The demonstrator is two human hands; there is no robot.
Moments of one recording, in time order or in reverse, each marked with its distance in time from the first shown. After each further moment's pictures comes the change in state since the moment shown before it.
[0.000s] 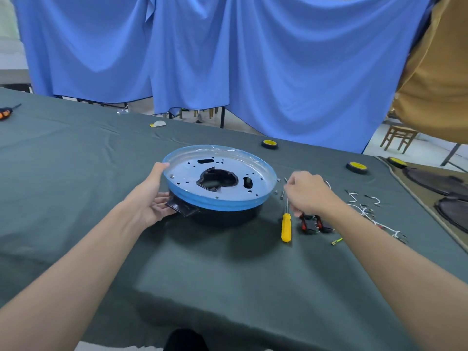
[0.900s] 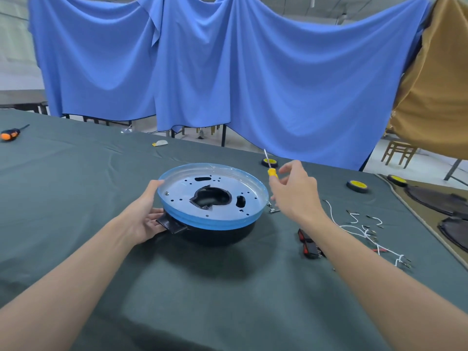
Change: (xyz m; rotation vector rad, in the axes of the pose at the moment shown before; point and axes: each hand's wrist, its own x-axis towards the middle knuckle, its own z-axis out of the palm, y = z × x) left_hand 0.018 0.012 -0.009 0.020 -0.049 -0.045; right_hand 0.006 -0.039 -0.001 0.487 0.288 -0.090
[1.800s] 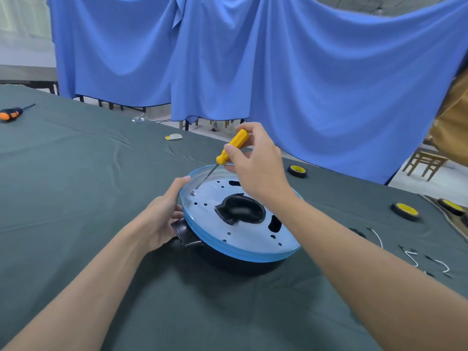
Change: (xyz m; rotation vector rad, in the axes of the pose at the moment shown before) left_hand 0.055 0.014 0.012 0.120 -0.153 0.036; right_hand 0.071 -0.082 0.111 0.287 -0.157 -0.375
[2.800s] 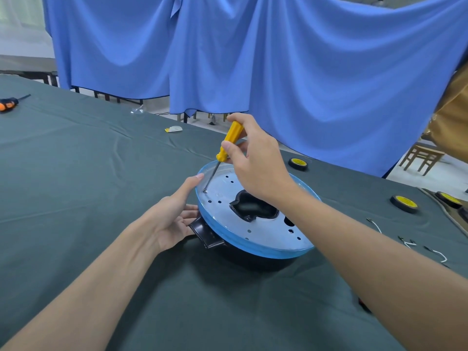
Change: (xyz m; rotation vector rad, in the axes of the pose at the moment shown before) left_hand -0.015 -0.008 0.011 -0.166 -0.041 -0.058; right_hand -0.009 -0.007 0.002 -0.204 -0.084 -0.218
